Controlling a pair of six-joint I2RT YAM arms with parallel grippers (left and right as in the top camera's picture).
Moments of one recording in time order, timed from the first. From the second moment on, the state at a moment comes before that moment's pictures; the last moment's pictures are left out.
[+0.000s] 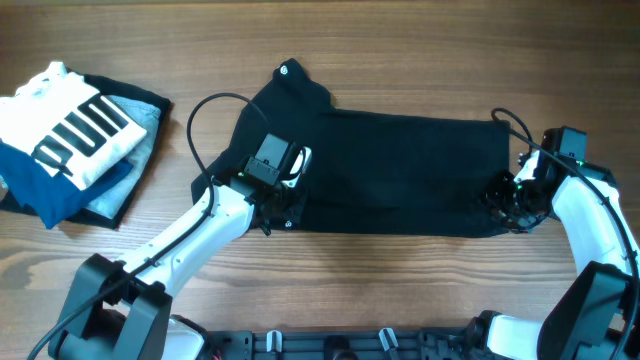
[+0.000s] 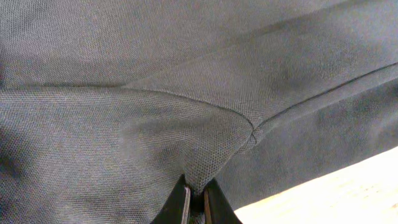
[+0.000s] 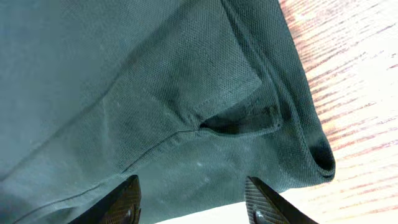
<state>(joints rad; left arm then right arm) -0.52 1.54 0.88 -0.56 0.09 -0.19 -0.32 1.50 0.86 -0.85 -0.25 0.33</state>
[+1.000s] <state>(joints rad) -0.52 1.54 0.88 -0.56 0.09 -0.19 -0.32 1.49 0.73 -0.58 -0.17 0.51</state>
